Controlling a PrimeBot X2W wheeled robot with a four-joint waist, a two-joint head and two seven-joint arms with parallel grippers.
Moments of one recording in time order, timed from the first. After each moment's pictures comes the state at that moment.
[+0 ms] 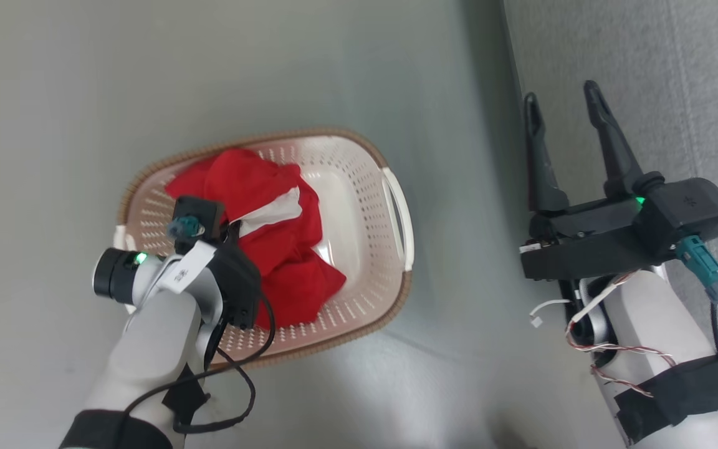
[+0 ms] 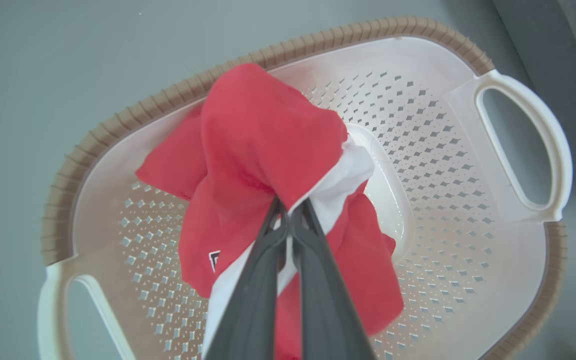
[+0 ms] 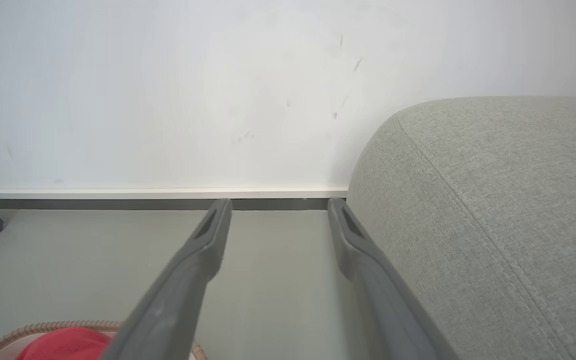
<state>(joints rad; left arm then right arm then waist) -0.81 0.06 -0.40 1.05 -0.31 -0.05 -0.01 -0.56 -0.12 0.31 0.15 0.23 -0.08 -0.26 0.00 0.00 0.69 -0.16</state>
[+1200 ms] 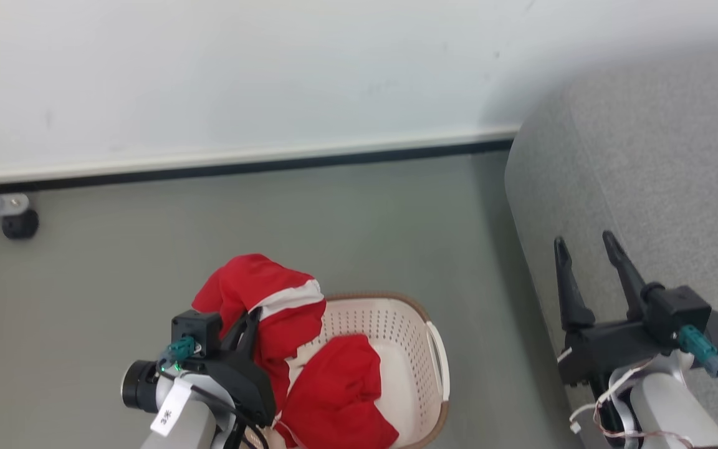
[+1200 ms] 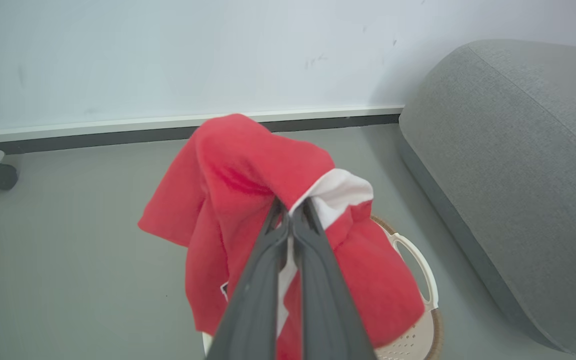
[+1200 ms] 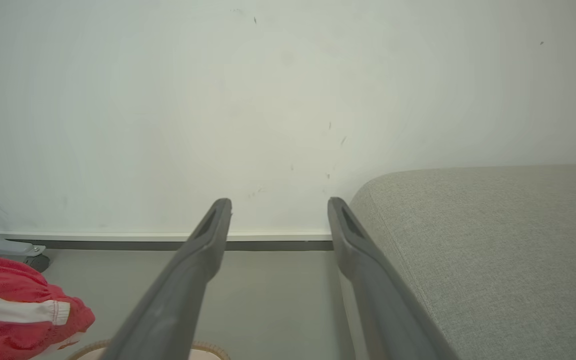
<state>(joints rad) -0.49 0.04 -0.36 0.92 -0.43 -0.08 -0.24 -0.32 -0.19 0.26 0.34 0.28 -0.04 -0.26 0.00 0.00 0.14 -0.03</state>
